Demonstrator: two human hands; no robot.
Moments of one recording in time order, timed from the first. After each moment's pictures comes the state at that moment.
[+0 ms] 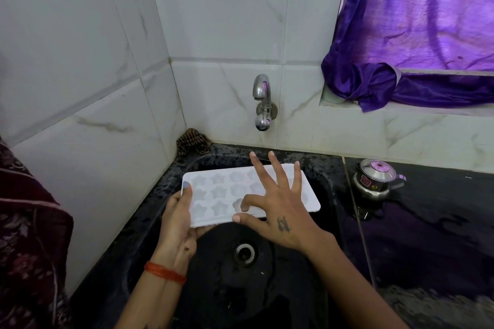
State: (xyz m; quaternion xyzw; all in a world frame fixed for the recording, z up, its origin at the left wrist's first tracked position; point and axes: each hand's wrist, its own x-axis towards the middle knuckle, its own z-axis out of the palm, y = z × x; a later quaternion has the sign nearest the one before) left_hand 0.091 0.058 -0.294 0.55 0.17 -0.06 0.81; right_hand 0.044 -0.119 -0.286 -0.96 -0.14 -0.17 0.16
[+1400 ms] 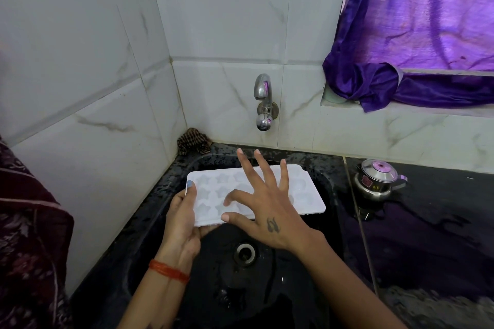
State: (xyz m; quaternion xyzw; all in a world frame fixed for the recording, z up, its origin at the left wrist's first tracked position) left_hand 0.090 0.055 -0.292 0.56 0.17 -0.08 0.81; right_hand 0.048 -0.101 -0.279 -0.95 -0.18 -0.17 0.18
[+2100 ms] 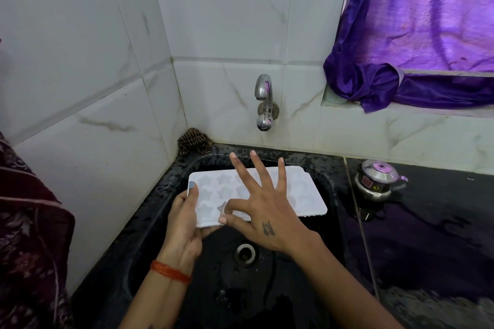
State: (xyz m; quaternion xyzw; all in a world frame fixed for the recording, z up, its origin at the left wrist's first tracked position) left_hand 0.092 0.056 -0.299 0.56 0.16 -0.09 0.81; right_hand 0.051 -0.095 -0.287 -0.95 -0.19 -0.22 0.14
